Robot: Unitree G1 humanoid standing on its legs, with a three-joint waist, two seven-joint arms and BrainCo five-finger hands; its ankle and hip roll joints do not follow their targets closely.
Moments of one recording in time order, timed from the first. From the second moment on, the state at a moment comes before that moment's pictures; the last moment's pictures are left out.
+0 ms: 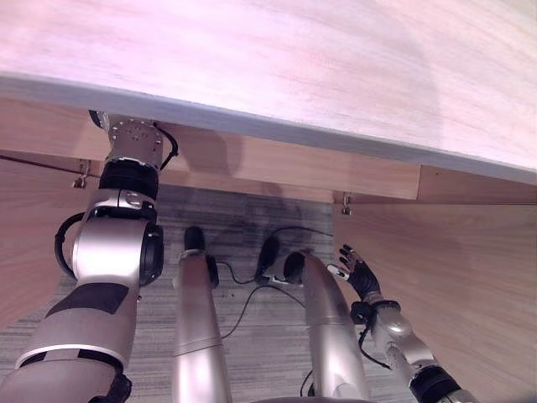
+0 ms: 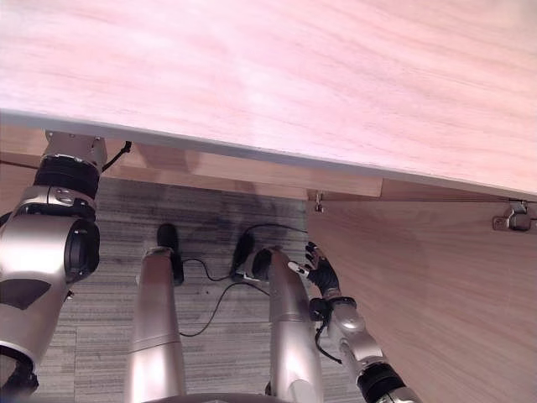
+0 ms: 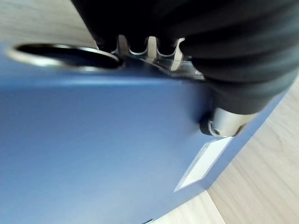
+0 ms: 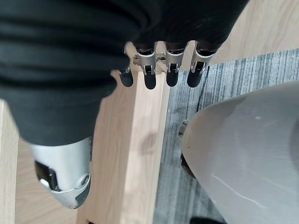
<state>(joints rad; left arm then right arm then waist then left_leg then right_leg) -1.28 0.48 0.00 0.98 -1.48 -0.43 0.43 -0.08 -0.36 0.38 0.47 0.53 -0.20 -0.09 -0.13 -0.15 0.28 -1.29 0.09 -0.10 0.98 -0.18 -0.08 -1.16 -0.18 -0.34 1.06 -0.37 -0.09</state>
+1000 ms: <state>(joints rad) -1.29 0.48 0.01 1.05 -1.48 -0.39 0.42 -0.07 -0.37 0.38 0.46 0.53 -0.20 -0.08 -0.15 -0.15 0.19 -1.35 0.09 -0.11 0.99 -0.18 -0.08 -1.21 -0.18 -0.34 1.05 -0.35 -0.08</state>
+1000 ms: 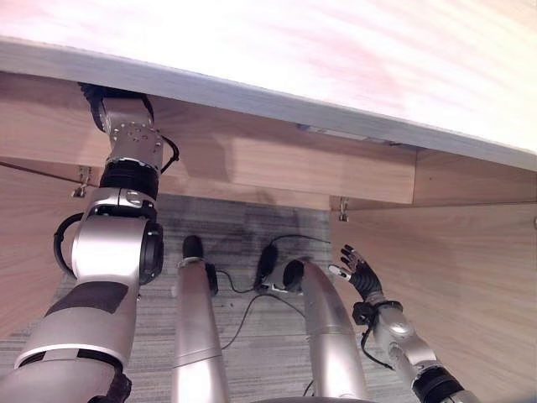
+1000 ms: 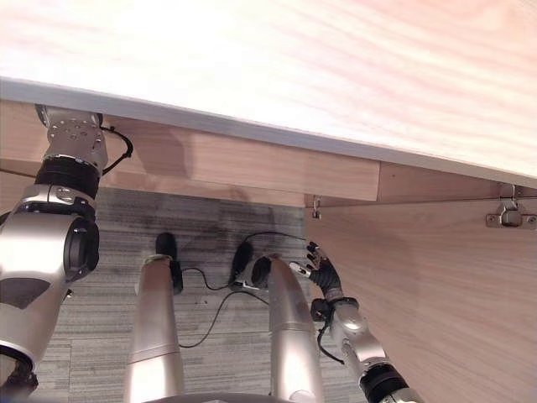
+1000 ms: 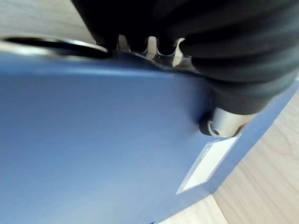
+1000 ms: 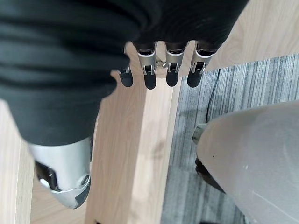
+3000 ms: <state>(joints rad) -0.56 0.06 0.16 0.90 -1.39 -0.35 0.30 0.11 -0.33 0.31 0.46 0.53 -0.16 -0.05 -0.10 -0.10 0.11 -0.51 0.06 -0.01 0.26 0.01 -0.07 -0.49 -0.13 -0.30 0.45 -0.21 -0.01</state>
